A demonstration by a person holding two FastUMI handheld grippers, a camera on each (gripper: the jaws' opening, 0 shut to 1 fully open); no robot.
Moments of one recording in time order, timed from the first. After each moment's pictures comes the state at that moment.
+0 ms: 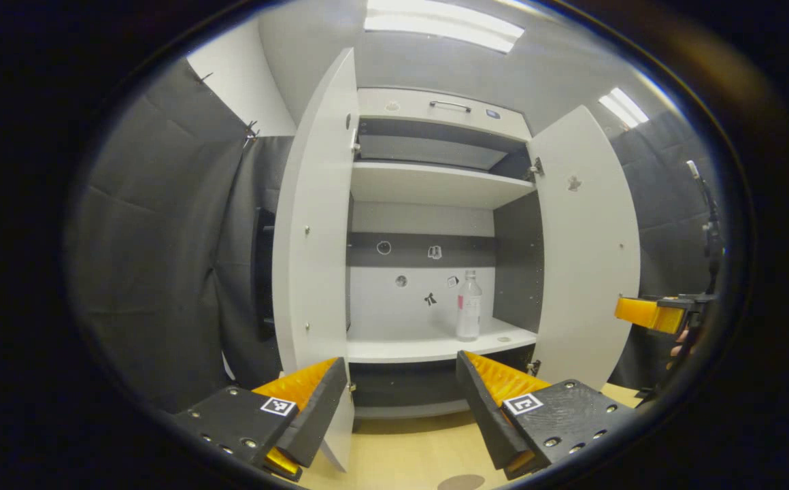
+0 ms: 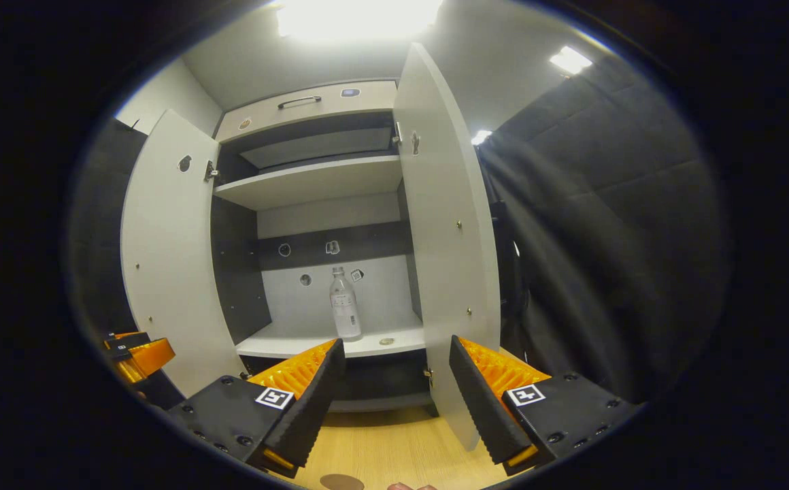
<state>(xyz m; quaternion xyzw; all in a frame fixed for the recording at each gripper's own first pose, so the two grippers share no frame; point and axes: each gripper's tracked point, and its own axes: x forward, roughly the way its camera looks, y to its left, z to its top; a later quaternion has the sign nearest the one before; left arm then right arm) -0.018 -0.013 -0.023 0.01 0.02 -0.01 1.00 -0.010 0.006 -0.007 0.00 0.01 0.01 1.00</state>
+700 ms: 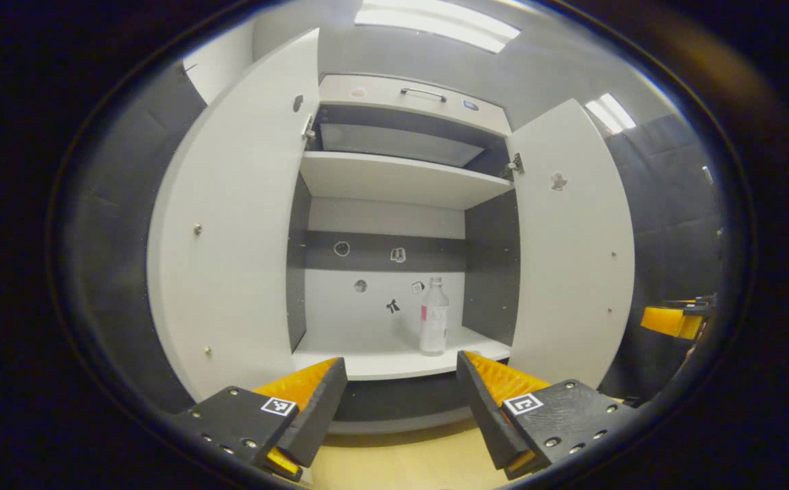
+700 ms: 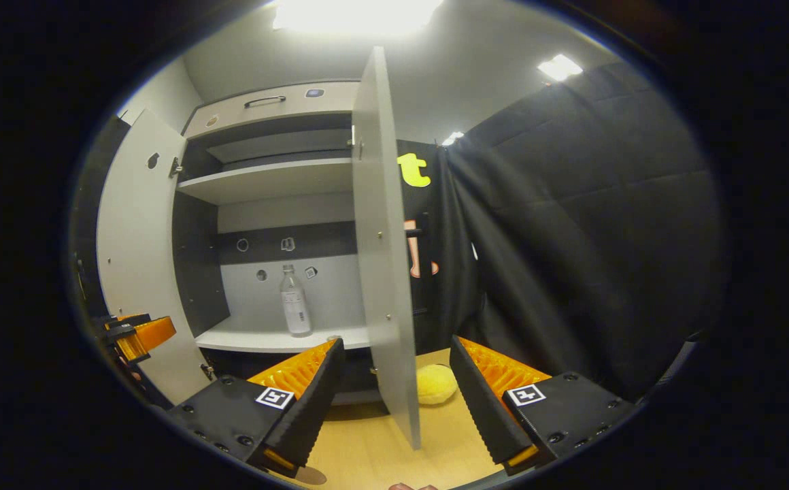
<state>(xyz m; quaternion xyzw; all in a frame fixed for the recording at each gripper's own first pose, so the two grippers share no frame) 0.058 -0.083 -0.022 -0.01 0.02 -0.09 1.00 -0.035 -0.088 0.010 -0.02 0.01 -0.10 1.00</state>
